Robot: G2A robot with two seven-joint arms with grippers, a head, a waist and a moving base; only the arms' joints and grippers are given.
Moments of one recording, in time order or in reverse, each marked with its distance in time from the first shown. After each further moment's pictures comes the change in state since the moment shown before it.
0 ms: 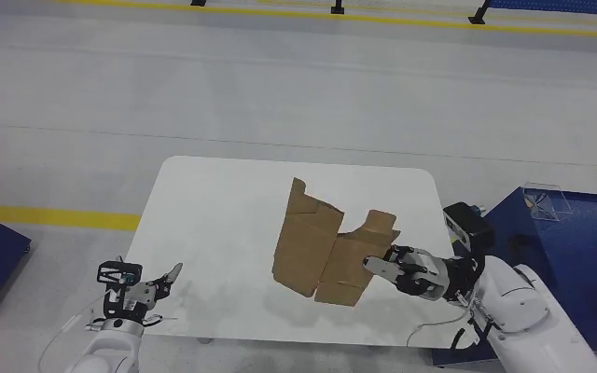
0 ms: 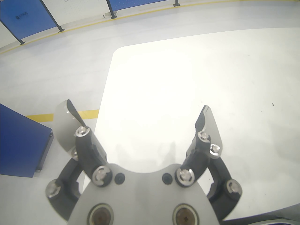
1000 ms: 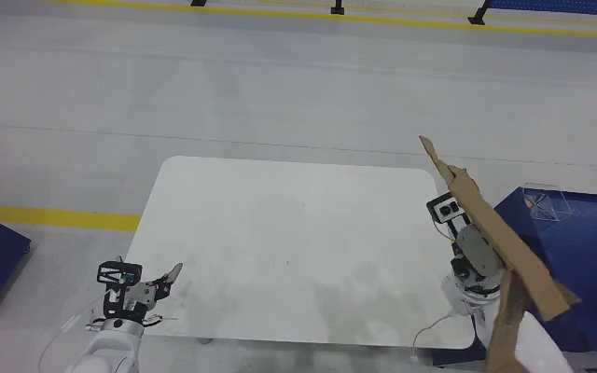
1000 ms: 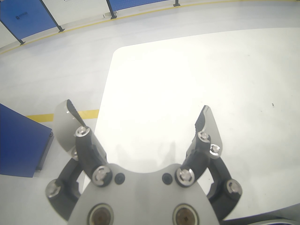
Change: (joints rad) left arm 0.000 0.000 0.000 0.000 0.000 0.000 0.000; right arm 0.073 -0.043 -0.157 0.193 1.487 0.859 0.542
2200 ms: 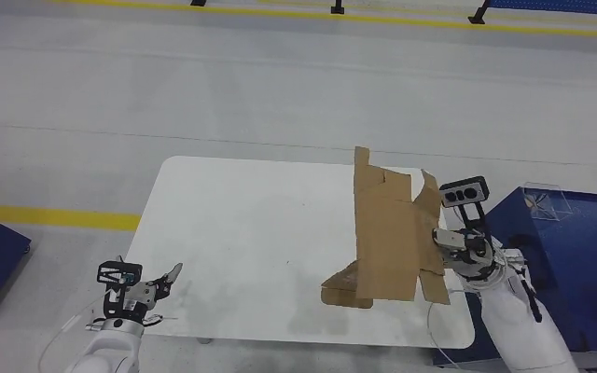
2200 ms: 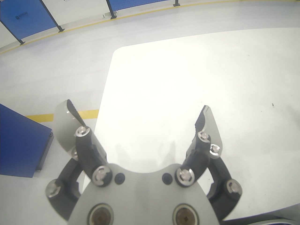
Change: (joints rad) left arm 0.000 0.000 0.000 0.000 0.000 0.000 0.000; right arm -0.005 -0.073 0.204 0.041 -0.684 -0.445 -0.031
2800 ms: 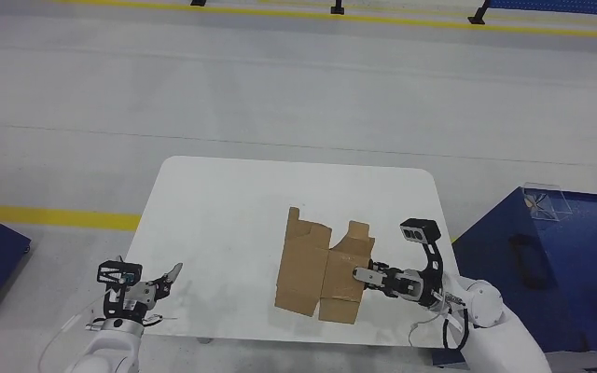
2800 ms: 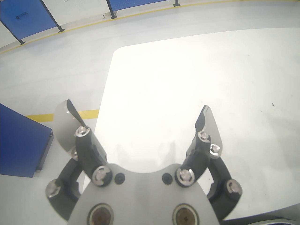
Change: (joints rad) left arm 0.000 0.000 0.000 0.000 0.000 0.000 0.000; right arm -0.063 -0.028 -0.117 0.056 -0.546 -0.305 -0.221
